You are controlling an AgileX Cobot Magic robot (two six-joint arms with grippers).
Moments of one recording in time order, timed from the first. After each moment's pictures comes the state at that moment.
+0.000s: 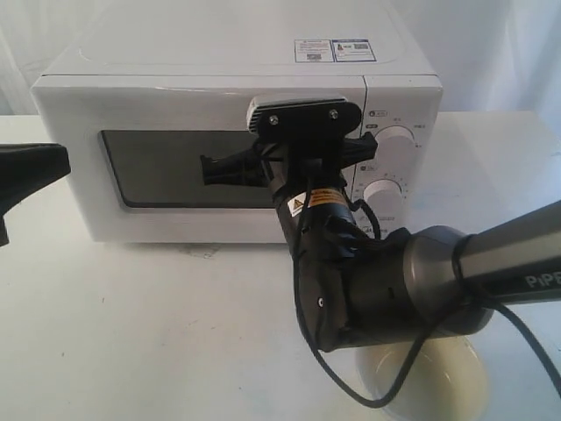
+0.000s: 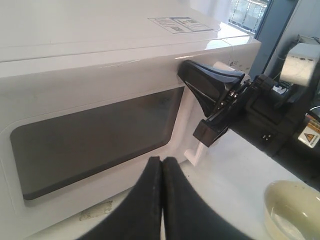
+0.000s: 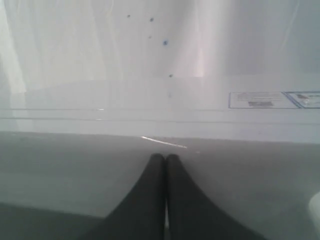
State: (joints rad) left arm -0.14 0.77 -0.48 -1.56 0.59 1.51; right arm 0.80 1.86 -0.87 0.68 -1.20 -0.37
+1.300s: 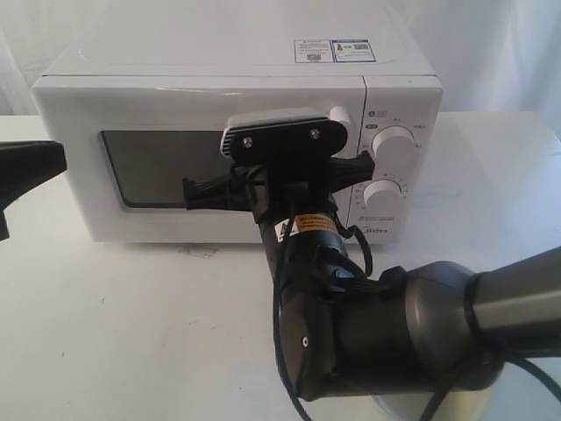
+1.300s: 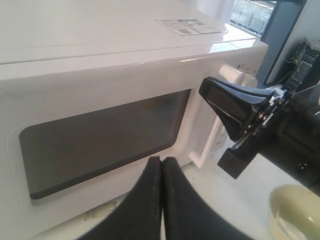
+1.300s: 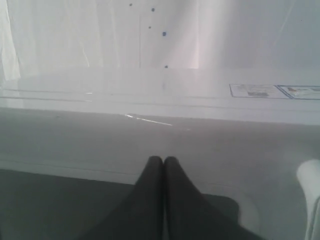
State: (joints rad) left arm -0.14 0.77 -0.48 -1.57 0.57 1.51; right arm 0.94 1.81 -0.84 0.86 -1.21 -0.50
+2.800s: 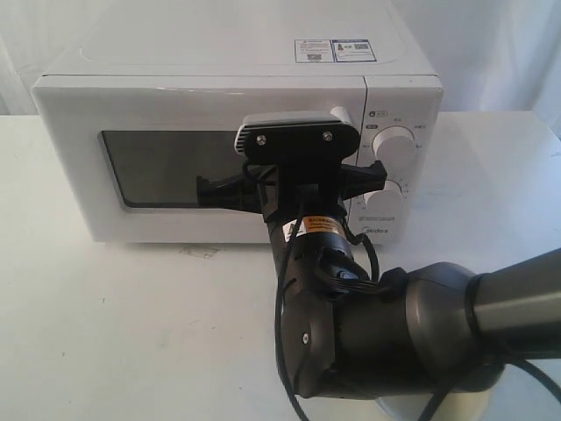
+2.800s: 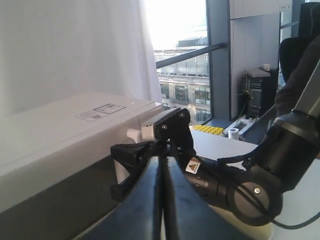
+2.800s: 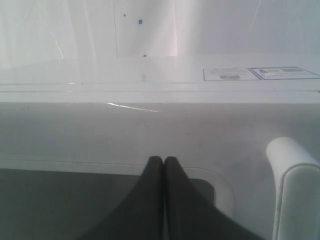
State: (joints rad) left arm -0.06 0.19 -0.48 -1.36 0.86 1.26; right arm 0.94 1.81 -0.84 0.94 -1.21 -0.51
